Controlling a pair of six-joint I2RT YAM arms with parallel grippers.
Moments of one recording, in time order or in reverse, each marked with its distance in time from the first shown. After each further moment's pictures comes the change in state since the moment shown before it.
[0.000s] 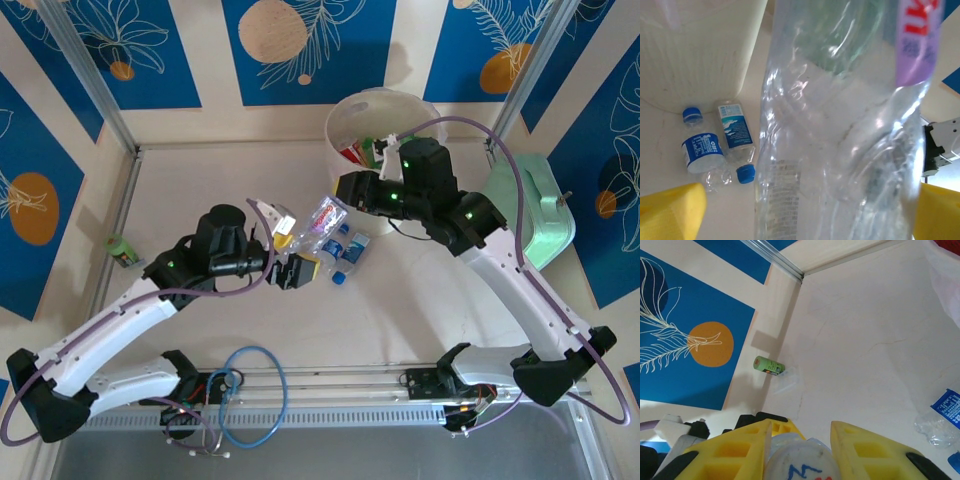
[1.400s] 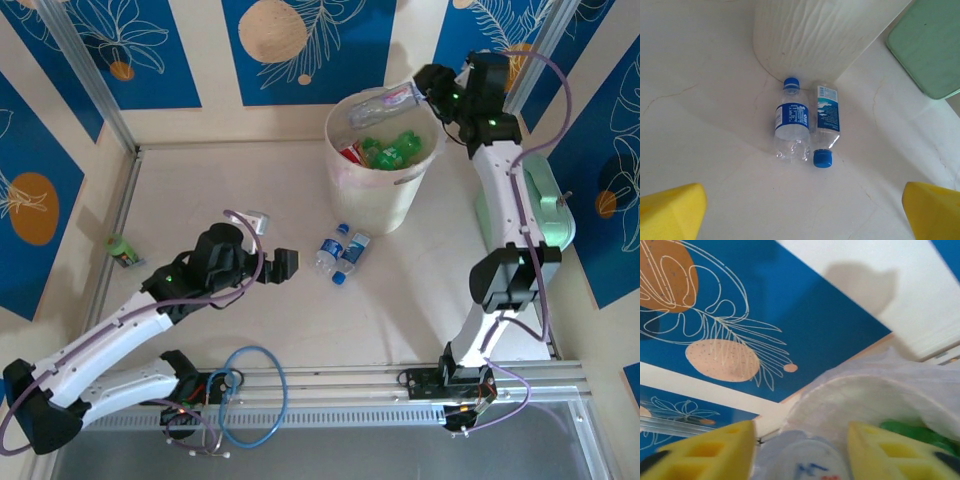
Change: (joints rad) left arm 0.000 -0.085 -0.150 -0.023 -0.382 -0.220; right arm -0.573 0.575 0.523 0.209 -0.031 0.082
